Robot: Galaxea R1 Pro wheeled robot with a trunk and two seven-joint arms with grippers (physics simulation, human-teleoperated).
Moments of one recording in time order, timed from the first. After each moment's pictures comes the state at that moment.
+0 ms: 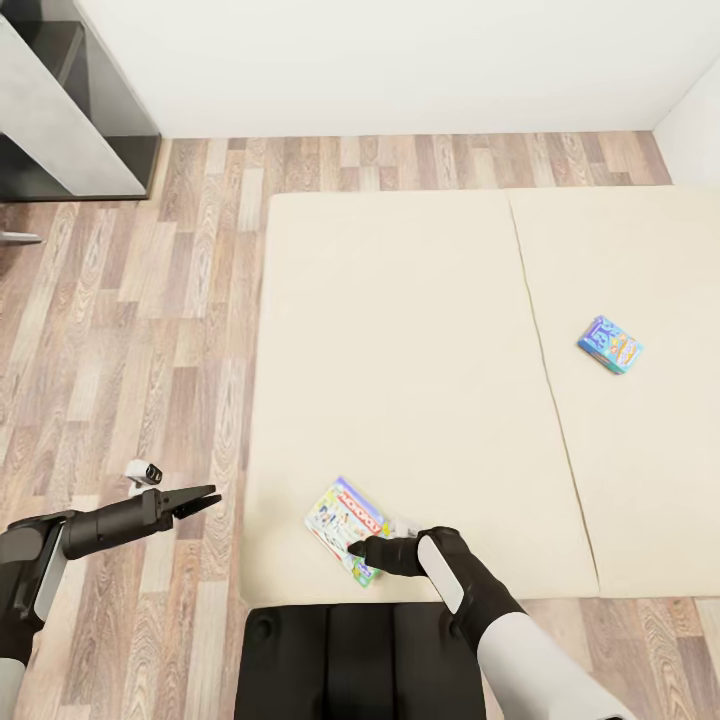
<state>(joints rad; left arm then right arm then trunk) -0.52 0.29 0.36 -1.13 0.07 1.00 -1.57 -0.67 0.17 0.17 -0.64 -0.48 0.68 0.08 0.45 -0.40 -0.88</state>
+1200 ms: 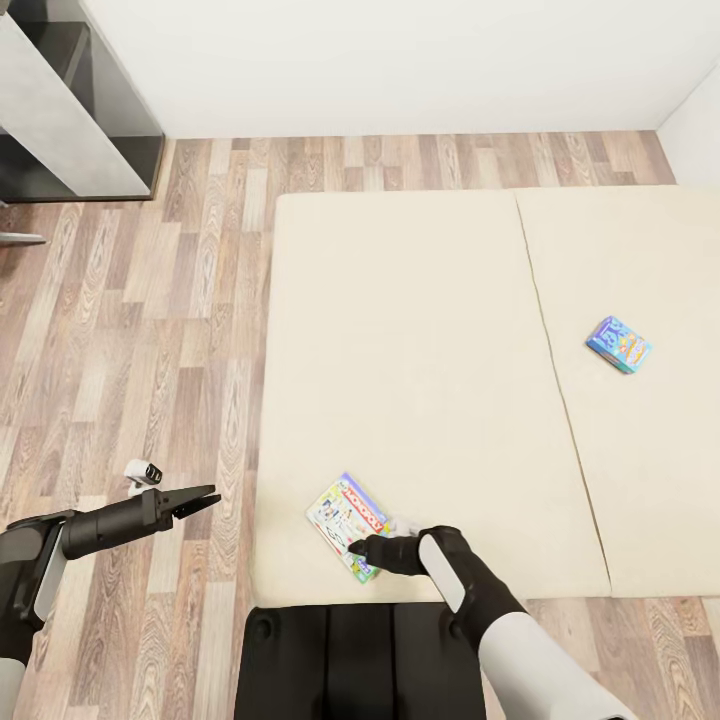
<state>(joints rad) -0.52 0.29 0.36 -1.13 0.07 1.00 -1.57 -0.67 0.17 0.17 -0.65 -0.48 0.69 0.08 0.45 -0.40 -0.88</state>
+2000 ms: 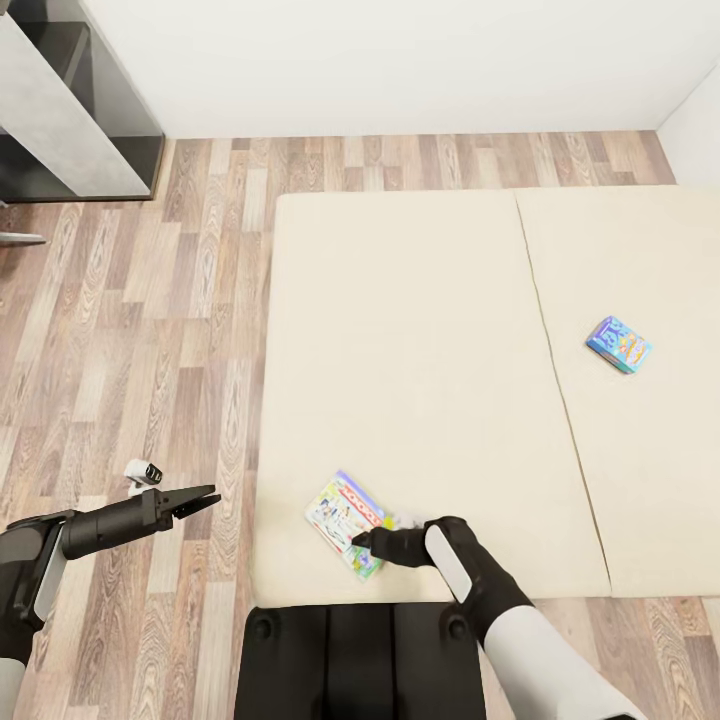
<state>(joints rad) -0.52 0.29 0.36 -1.13 0.07 1.00 -1.57 -0.68 0.15 0.16 -0.69 -0.49 0.75 0.09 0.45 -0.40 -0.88</state>
